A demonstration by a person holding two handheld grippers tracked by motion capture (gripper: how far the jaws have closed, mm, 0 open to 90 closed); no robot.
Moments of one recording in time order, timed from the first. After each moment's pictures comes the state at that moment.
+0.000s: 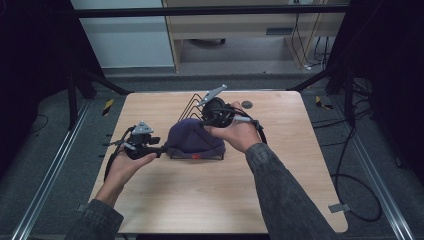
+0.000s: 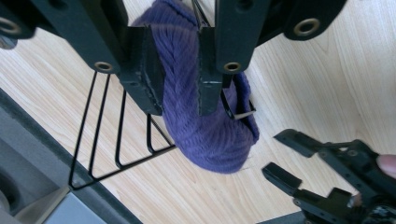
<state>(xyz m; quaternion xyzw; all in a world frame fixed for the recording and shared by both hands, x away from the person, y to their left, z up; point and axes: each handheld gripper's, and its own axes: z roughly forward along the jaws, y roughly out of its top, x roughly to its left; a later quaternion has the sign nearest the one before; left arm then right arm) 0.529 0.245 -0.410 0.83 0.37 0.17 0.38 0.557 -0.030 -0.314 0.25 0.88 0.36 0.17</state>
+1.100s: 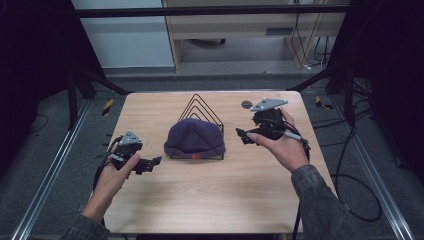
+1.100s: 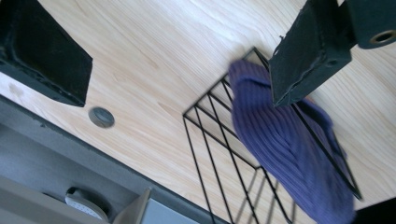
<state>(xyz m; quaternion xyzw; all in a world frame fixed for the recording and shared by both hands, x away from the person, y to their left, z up) 0.498 0.271 -0.413 0.81 0.41 0.18 0.37 0.527 -0.149 -0.332 0.37 0.81 0.38 0.25</state>
